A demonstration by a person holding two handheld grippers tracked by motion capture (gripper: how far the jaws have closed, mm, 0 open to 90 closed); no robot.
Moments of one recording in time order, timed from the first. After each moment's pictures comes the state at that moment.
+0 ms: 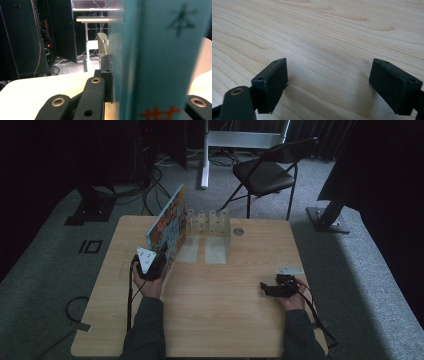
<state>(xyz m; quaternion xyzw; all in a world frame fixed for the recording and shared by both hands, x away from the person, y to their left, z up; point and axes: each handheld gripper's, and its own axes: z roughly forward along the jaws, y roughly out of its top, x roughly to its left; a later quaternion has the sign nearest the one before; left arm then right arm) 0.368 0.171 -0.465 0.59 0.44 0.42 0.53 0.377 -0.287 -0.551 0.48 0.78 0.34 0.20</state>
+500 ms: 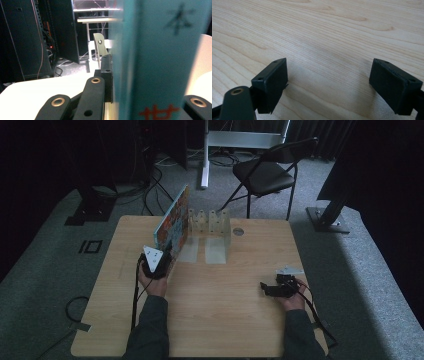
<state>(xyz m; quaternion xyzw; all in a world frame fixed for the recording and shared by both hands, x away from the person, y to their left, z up) 0.373 0.157 -0.467 0.59 0.44 0.43 0.52 0.377 -0.287 -0.550 0.48 0.78 0.34 0.20</state>
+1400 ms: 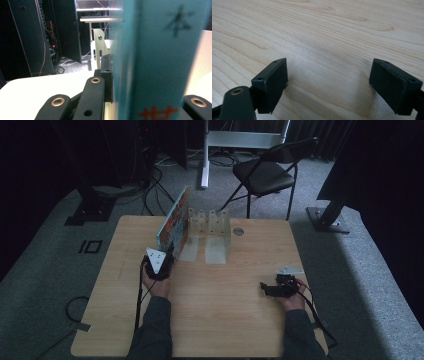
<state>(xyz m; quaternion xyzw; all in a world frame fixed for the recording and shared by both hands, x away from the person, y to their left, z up) 0.375 0.150 -0.478 0.58 0.45 0.43 0.52 0.378 -0.287 -0.551 0.48 0.78 0.34 0.20</state>
